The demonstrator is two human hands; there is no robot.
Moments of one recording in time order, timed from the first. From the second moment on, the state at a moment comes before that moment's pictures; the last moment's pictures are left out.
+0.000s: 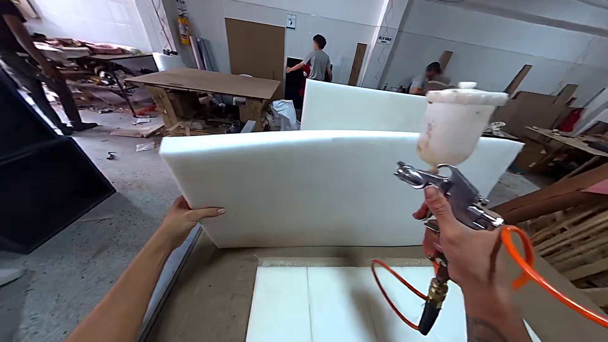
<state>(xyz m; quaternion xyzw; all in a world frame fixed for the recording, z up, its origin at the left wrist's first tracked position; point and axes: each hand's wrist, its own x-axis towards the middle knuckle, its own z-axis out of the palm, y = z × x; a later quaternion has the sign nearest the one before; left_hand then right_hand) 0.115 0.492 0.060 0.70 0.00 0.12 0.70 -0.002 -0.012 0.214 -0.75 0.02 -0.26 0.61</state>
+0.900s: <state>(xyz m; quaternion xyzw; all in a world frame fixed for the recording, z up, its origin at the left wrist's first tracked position) 0.105 0.485 0.066 0.68 0.00 0.10 0.73 -0.019 0.134 0.195 -0.74 -0.06 -0.23 0.63</state>
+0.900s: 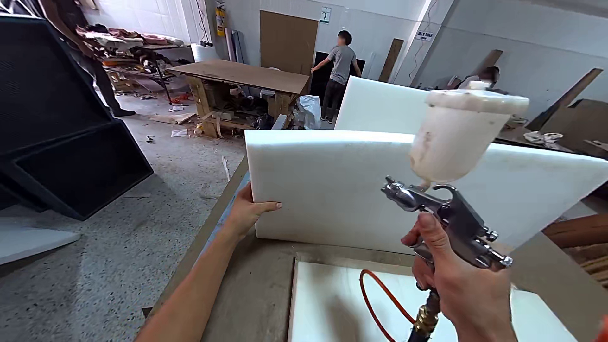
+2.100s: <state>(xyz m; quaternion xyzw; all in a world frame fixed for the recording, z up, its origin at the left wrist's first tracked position) 0.103 0.487 0.067 0.70 0.01 0.09 0.71 -0.025 0.217 0.167 -0.76 -0.18 -0.18 0.60</state>
